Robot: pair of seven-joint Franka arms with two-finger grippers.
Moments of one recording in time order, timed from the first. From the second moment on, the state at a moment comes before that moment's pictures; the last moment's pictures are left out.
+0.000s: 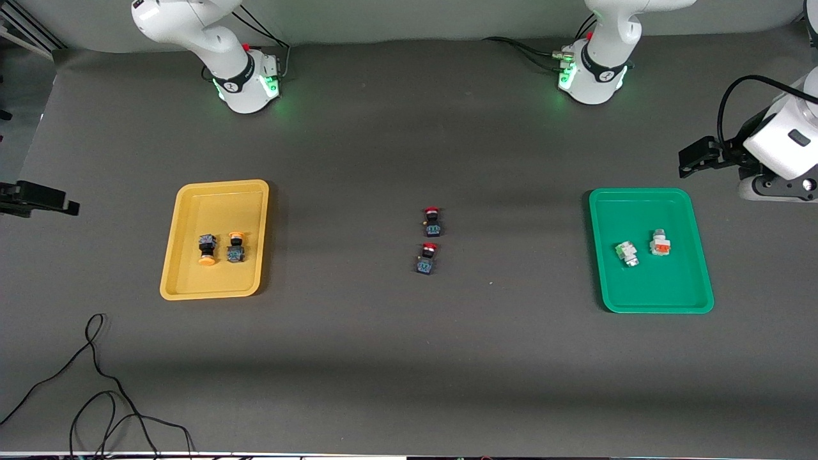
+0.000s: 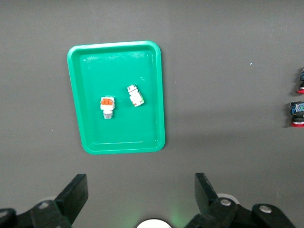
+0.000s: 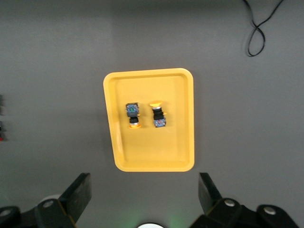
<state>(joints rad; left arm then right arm) 0.01 0.00 -0.08 -1.60 0.01 1.50 -0.02 0.46 0.27 -0.79 -1.32 0.25 1.37 -0.26</state>
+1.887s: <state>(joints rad) 0.01 0.00 -0.08 -1.60 0.01 1.51 -0.02 0.02 -0.03 -0.18 -1.66 0.05 1.55 -0.14</state>
